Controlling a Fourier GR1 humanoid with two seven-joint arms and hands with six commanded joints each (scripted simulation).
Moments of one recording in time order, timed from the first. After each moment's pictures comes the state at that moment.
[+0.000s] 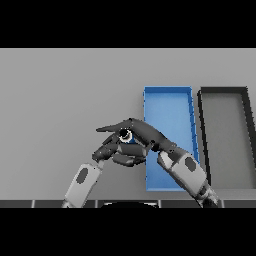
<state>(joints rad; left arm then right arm) -0.19 -0.04 -0.39 -1.58 -0.19 -0.40 0.10 -0.61 -0.12 0.39 -1.96 -0.39 0.15 0.52</state>
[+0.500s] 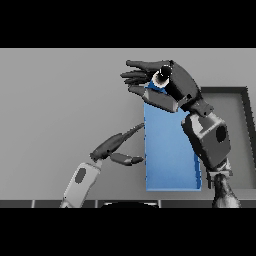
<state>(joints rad) -0.19 -0.03 -0.38 -1.60 -0.19 -0.41 0.13 -1.02 -0.31 0.07 -1.77 -0.52 0.02 0.57</state>
